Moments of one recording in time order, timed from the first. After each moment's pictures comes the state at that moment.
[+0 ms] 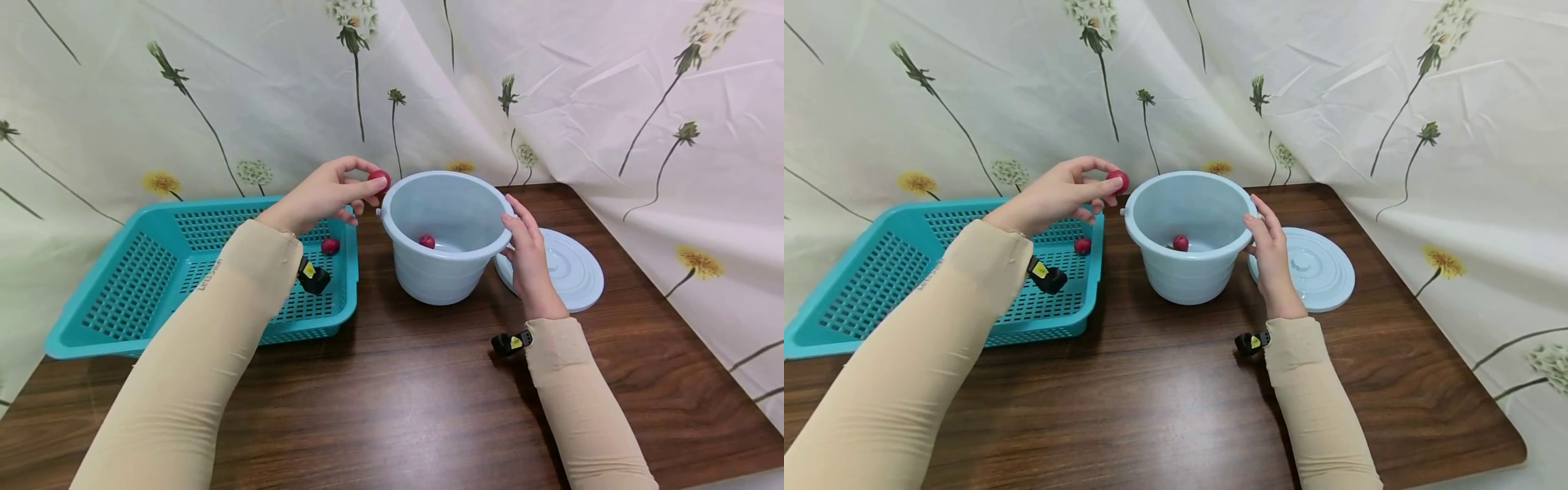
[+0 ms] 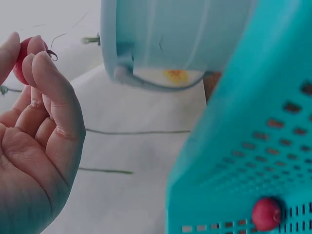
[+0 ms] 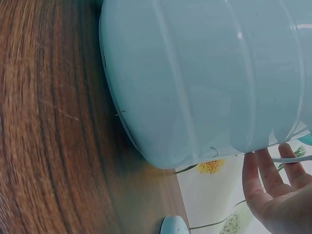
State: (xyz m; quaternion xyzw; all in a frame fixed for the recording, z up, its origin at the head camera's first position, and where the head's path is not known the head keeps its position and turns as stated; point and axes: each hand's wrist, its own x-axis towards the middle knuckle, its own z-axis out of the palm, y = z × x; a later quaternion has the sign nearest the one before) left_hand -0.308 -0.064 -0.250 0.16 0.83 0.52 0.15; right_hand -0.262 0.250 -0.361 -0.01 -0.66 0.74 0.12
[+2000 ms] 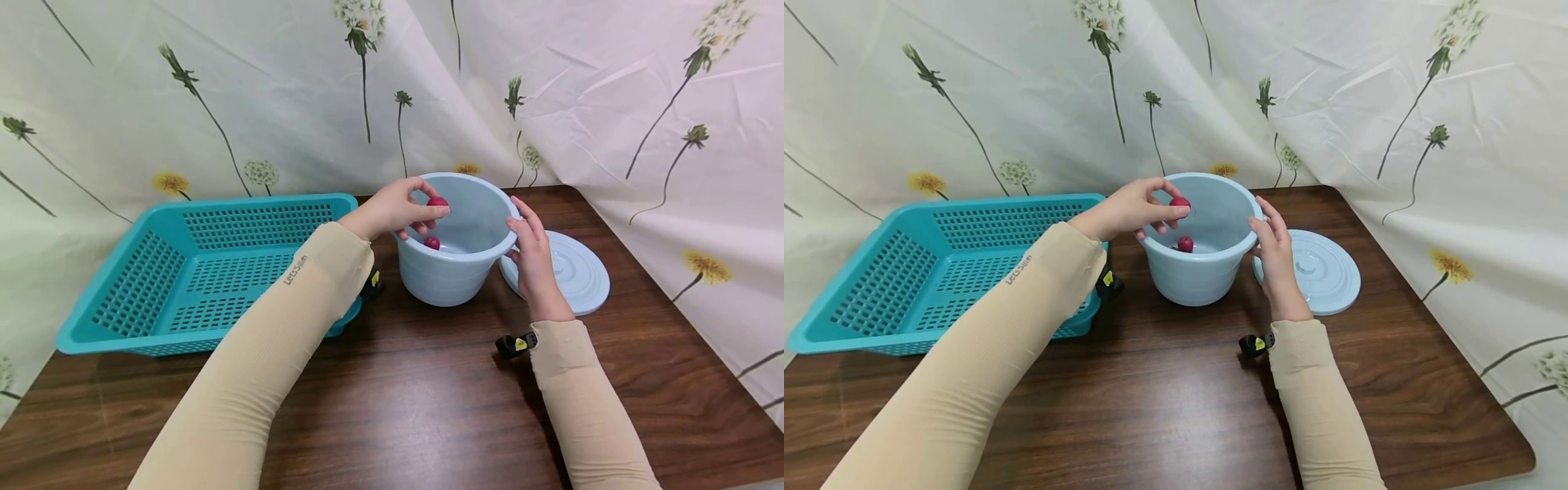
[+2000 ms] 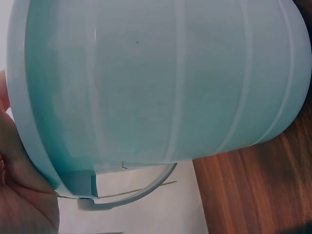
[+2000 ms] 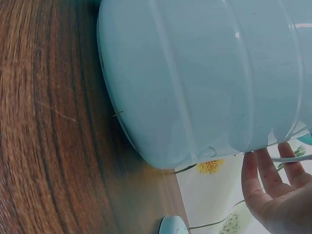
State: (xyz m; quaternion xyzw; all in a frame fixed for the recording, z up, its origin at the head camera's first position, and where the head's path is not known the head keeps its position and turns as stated) left_hand -0.307 0.009 -0.264 0.17 0.87 0.43 0.19; right_hand -0.262 0.248 -0.360 -0.01 -0.67 0.74 0.12
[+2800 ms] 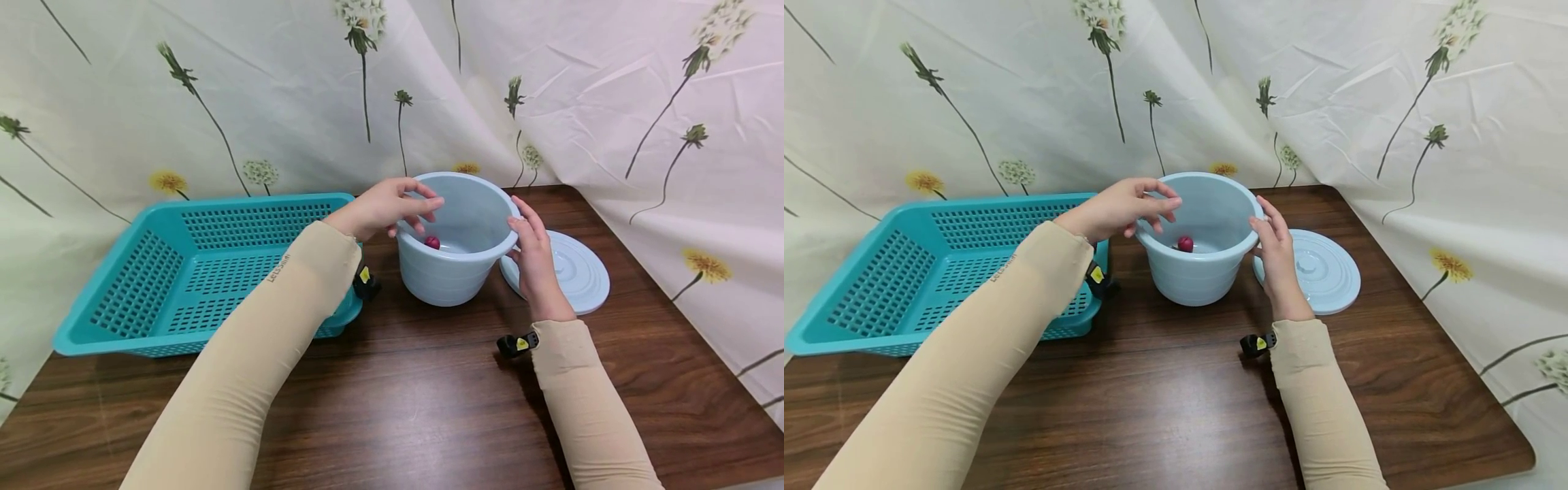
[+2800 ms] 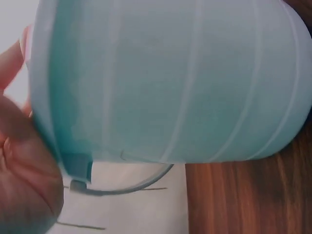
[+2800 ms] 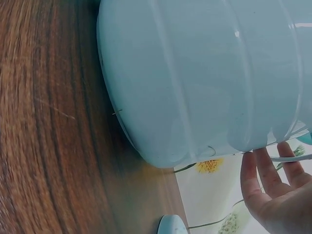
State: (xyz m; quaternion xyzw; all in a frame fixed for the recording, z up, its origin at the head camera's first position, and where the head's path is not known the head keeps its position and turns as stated) left_hand -0.308 -0.008 -0.265 0.19 0.81 0.51 0.22; right_hand -0.261 0.249 -0.360 -0.01 -0.67 0.74 0.12
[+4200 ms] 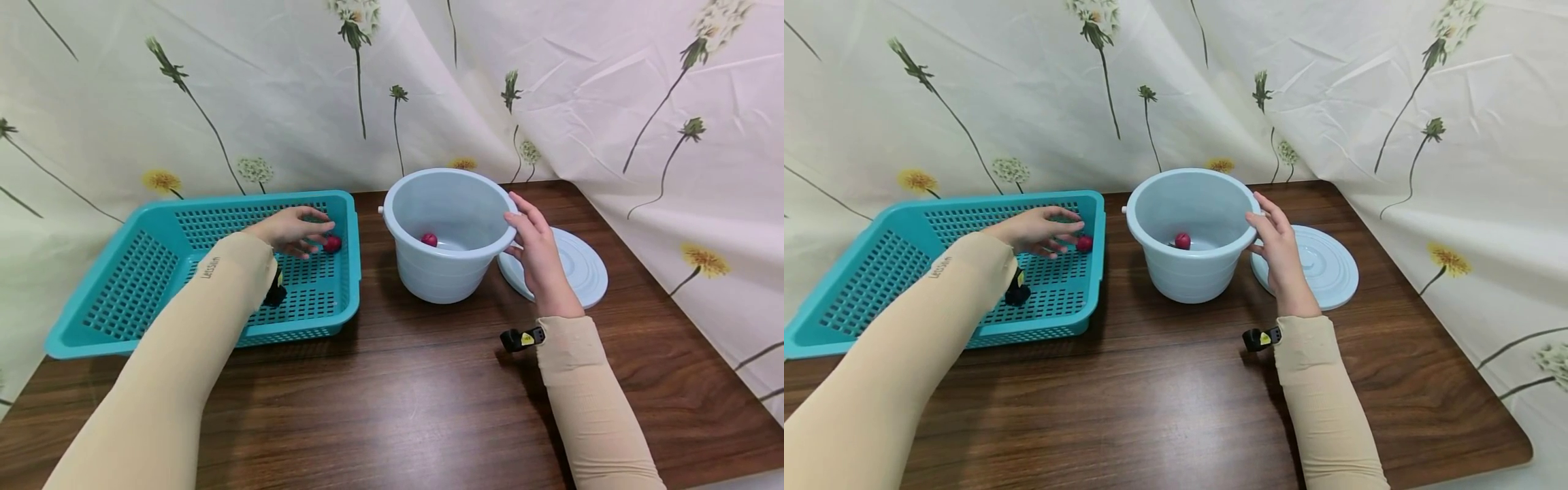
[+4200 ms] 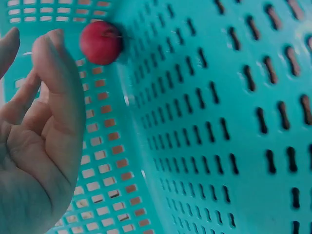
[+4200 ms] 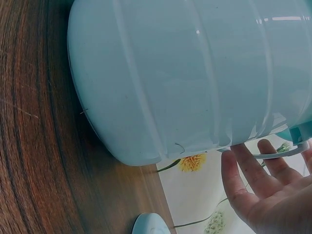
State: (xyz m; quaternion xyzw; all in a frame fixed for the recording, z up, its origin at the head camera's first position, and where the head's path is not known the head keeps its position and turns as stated) left_hand -0.351 -0.143 -0.331 0.04 0.86 0.43 0.27; right_hand -0.256 0.258 -0.347 -0.01 -0.67 0.74 0.07
